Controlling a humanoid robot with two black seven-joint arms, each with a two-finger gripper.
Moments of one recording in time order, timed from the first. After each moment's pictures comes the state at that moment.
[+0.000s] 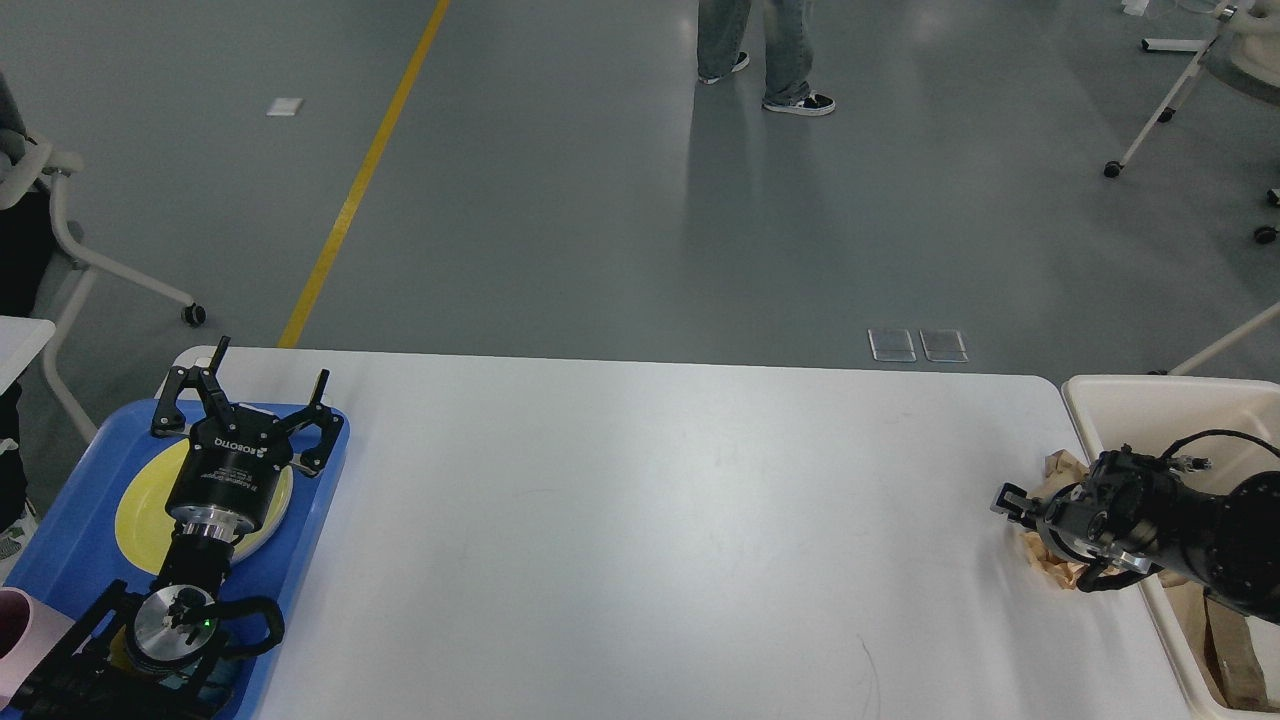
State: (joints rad) left arm -0.28 0.18 -1.39 -0.75 0.14 -0.62 -0.21; right arm 1.00 -0.26 -1.11 0.53 0.07 0.07 -0.18
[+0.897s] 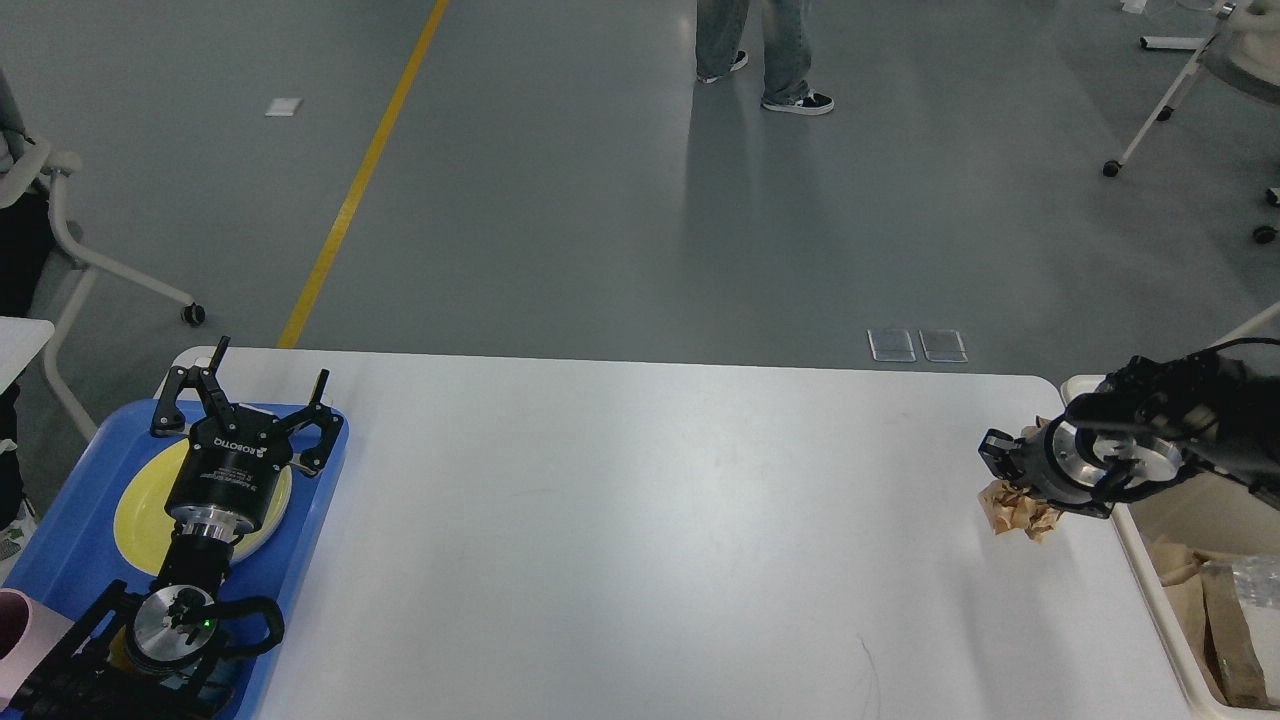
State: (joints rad) left arm -0.28 0.18 -1.39 -0.75 0.14 -0.62 -0.21; right arm 1.39 -0.38 -1.11 0.91 0.13 0.24 -0.20
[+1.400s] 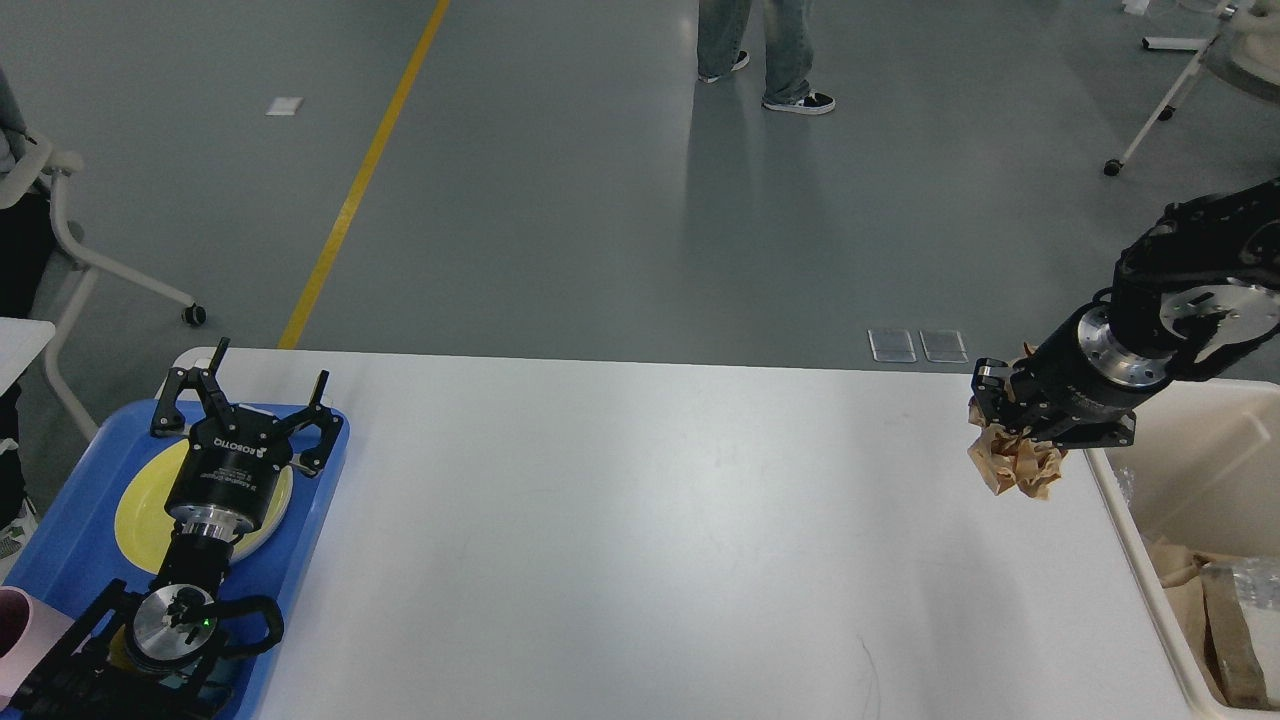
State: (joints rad) left arm -0.28 0.18 -1.39 -0.75 0.14 -0.62 -0.21; right arm 2.00 -0.41 -1.30 1.33 0.16 0.52 -0.20
